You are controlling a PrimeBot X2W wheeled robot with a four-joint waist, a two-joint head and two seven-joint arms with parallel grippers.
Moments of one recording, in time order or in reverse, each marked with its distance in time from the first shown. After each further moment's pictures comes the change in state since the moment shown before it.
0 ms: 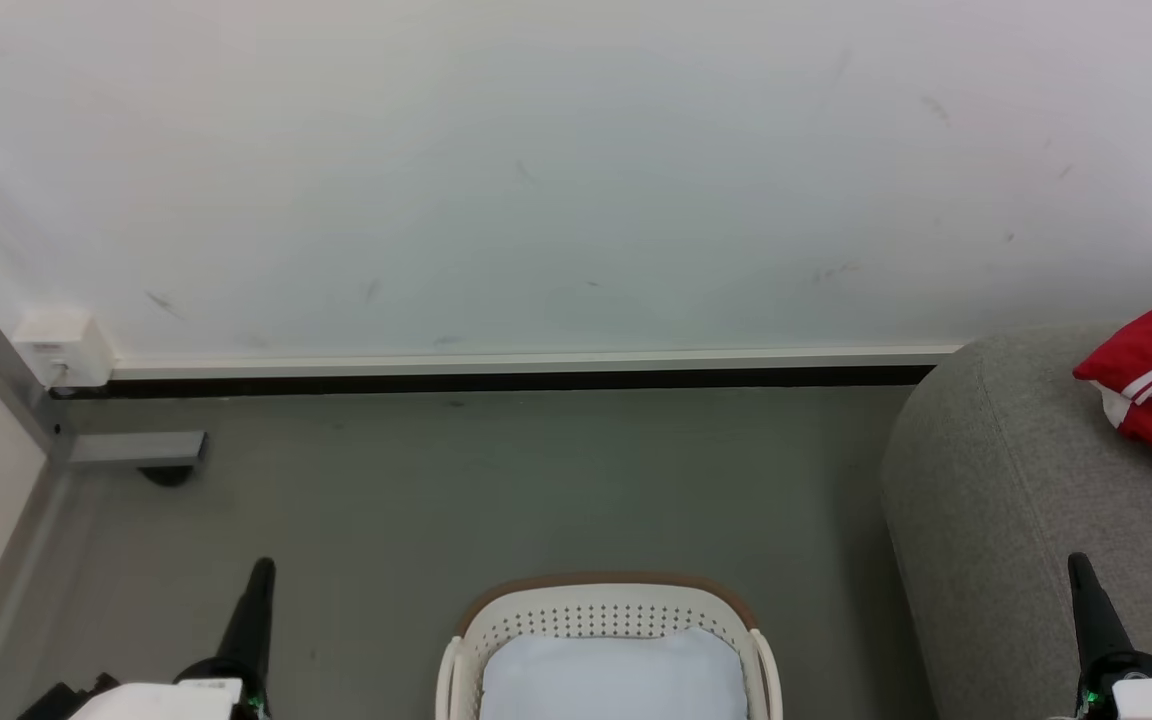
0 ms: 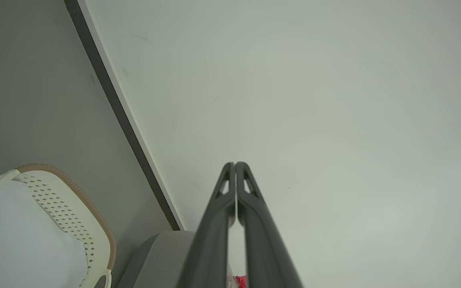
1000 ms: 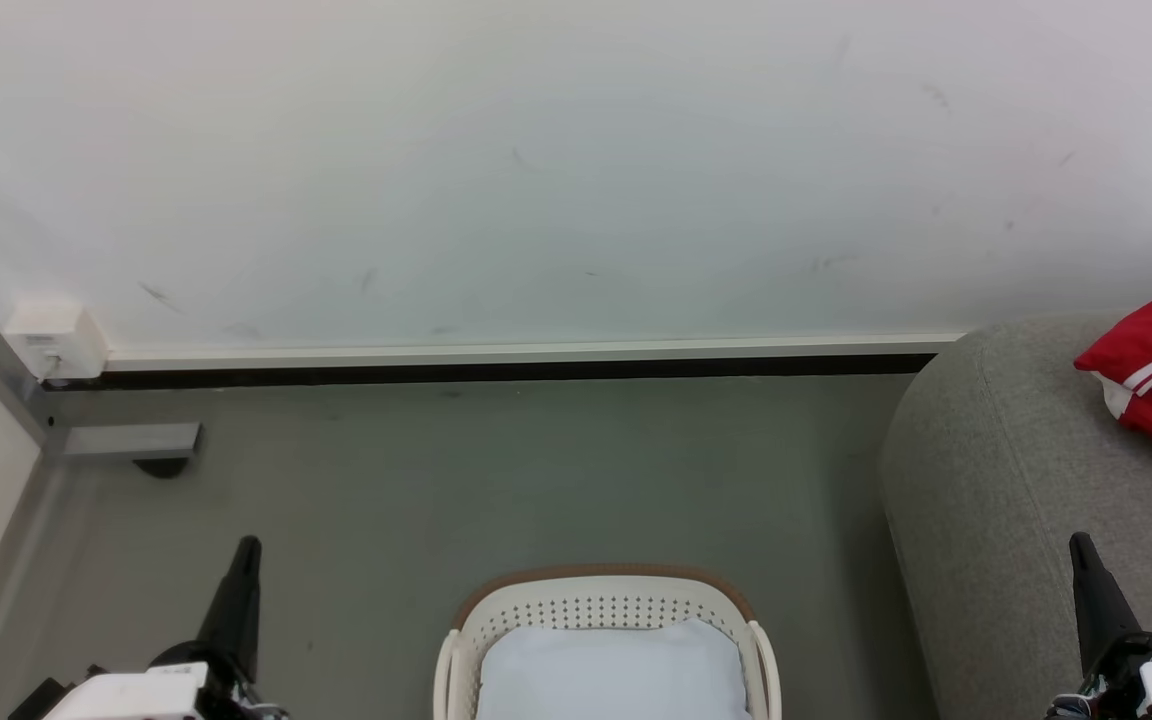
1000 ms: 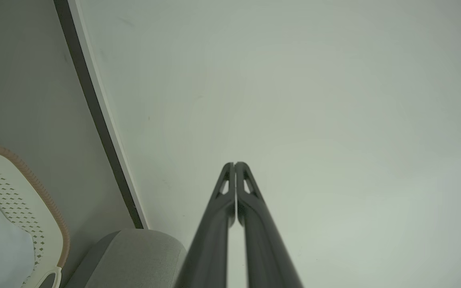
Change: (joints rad) left arm -0.024 -0.001 0.032 -0.008 -0.170 -0.010 0.047; right arm -0.022 -0.002 -0.008 -0.013 0.187 0.000 0.048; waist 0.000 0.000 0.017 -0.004
